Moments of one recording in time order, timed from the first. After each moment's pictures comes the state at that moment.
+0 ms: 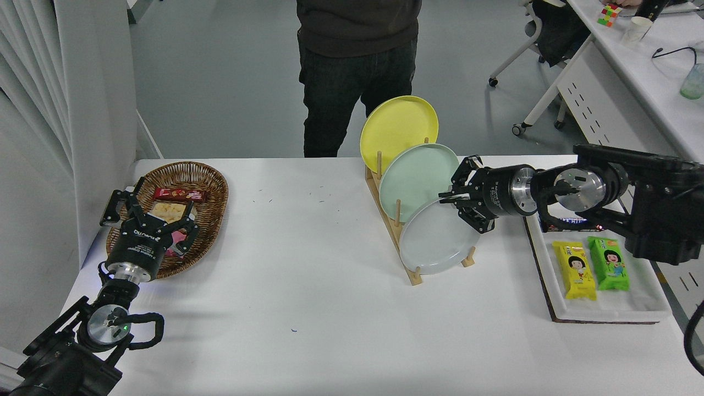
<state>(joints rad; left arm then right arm) -0.39 0.29 -1.22 -0.62 0.18 -0.60 -0.38 1.35 -0.48 -0.27 1.00 0.43 0.09 -0.26</state>
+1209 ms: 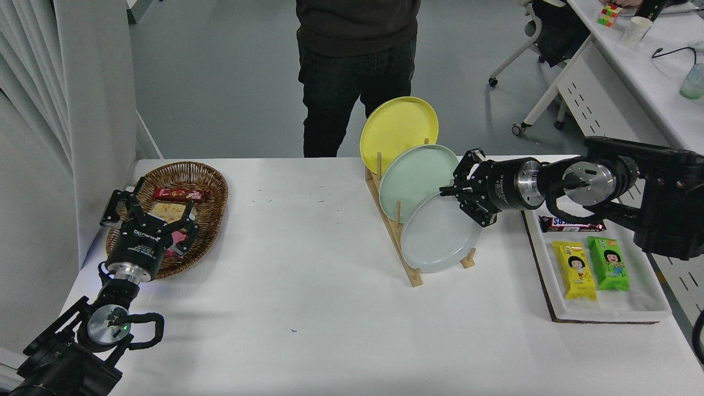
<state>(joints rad) -0.39 0.29 -1.22 -0.62 0.18 -0.60 -0.38 1.38 -0.51 -0.27 1.01 0.43 0.16 -0.26</state>
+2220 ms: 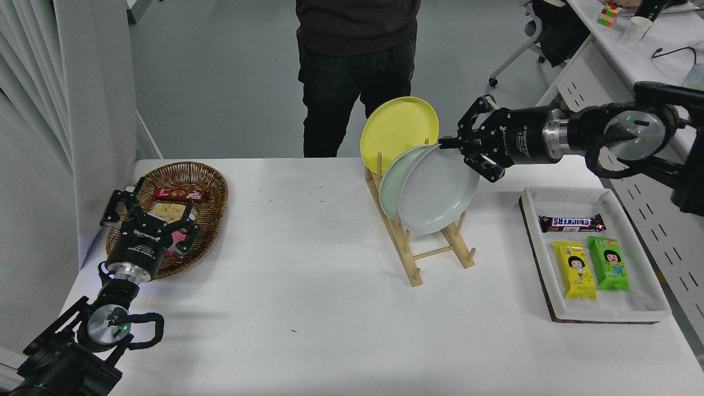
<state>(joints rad) -0.39 0.29 -1.22 -0.62 0.18 -0.60 -0.38 1.54 -0.60 -0.27 1.02 0.46 0.35 -0.26</state>
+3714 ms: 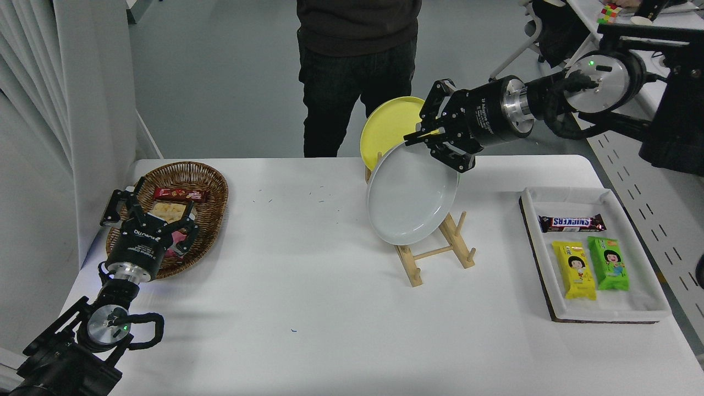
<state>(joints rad) -0.39 0.29 -1.22 -0.62 0.18 -0.60 -0.38 1.78 -0.45 -0.42 1.07 0.75 0.21 -0.50</state>
